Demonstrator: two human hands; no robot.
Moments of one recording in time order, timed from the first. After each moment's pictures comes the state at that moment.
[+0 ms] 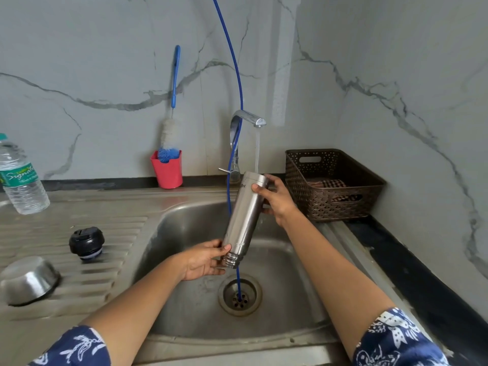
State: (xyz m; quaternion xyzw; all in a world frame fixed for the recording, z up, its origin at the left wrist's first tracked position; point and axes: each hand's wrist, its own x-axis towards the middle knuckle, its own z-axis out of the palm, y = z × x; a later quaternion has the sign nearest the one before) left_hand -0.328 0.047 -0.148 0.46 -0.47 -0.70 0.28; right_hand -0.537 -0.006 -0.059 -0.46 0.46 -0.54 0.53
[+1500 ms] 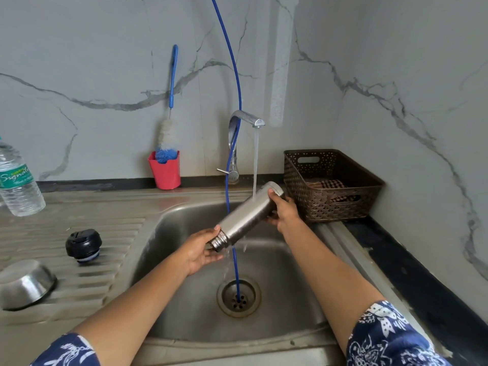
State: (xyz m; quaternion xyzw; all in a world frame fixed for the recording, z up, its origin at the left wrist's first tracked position) left_hand -0.336 0.044 -0.129 0.52 -0.34 -0.66 0.44; right_hand -0.549 -0.020 -0.084 -0.23 0.51 -0.59 0.58
